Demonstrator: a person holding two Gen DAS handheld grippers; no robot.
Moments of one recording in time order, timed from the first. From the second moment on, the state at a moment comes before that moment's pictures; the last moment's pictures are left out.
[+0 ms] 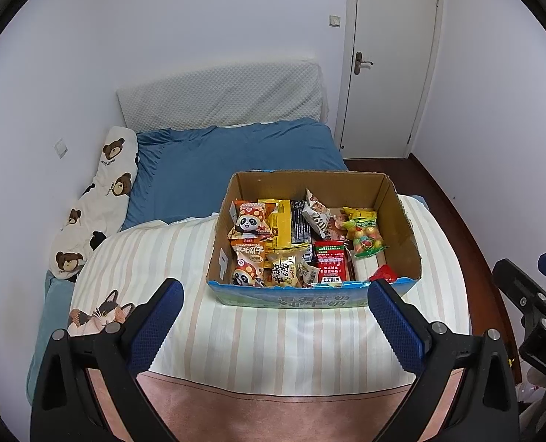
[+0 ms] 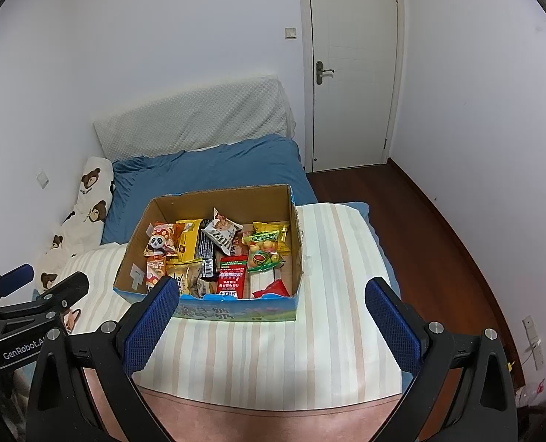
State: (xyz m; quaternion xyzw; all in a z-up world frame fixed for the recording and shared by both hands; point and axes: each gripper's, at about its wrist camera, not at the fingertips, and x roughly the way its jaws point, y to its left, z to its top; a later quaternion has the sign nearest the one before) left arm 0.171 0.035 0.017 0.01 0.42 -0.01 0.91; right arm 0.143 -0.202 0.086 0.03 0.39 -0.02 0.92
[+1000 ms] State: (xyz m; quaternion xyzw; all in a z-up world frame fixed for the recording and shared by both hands) left arm 0.164 0.032 0.030 0.01 0.41 -0.01 0.91; right arm 0.137 -0.204 0.093 0.03 0.39 -0.02 0.92
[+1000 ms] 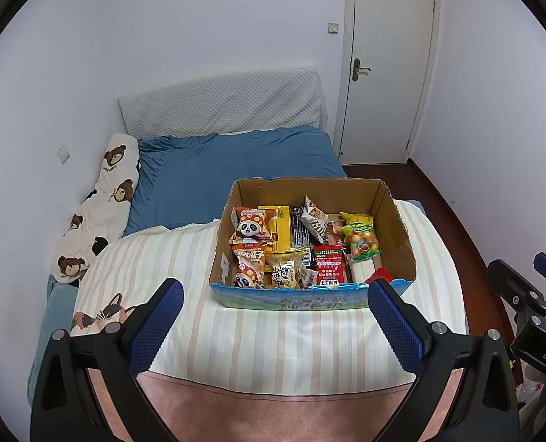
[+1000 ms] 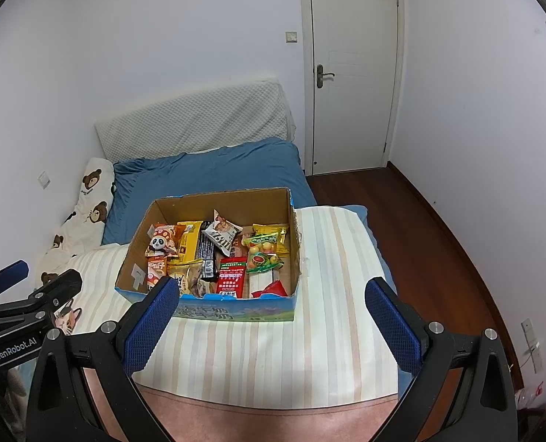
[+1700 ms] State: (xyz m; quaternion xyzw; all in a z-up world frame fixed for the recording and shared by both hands) left arm 0.162 0.032 0.031 0.01 0.41 -0.01 0.91; right arm 0.137 -0.206 0.097 0.01 0.39 -0.02 0.92
